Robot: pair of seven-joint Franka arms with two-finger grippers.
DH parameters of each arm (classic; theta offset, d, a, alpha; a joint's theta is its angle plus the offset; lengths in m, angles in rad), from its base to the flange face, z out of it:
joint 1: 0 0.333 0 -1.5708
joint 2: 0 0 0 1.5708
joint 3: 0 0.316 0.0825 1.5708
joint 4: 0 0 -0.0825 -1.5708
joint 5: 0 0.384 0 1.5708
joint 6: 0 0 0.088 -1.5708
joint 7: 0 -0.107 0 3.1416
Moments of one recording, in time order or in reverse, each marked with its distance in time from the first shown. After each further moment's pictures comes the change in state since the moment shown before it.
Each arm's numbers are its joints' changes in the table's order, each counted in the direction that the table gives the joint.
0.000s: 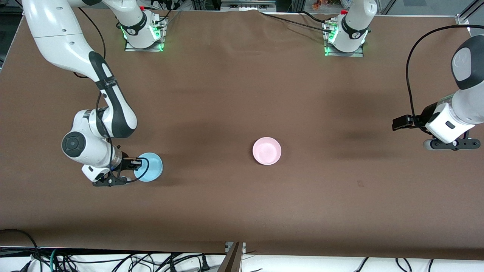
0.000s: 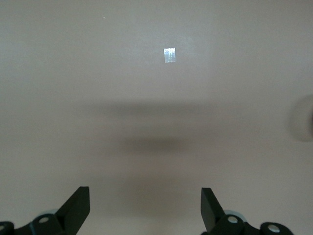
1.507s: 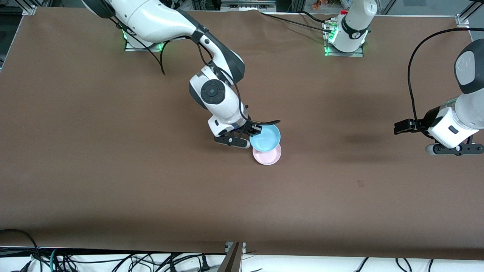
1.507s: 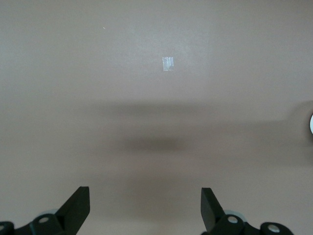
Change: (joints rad) left arm -0.001 0.047 -0.004 0.077 0.000 -0.021 0.000; right arm 0.475 0.102 0.211 0.233 0.024 0.061 -0.927
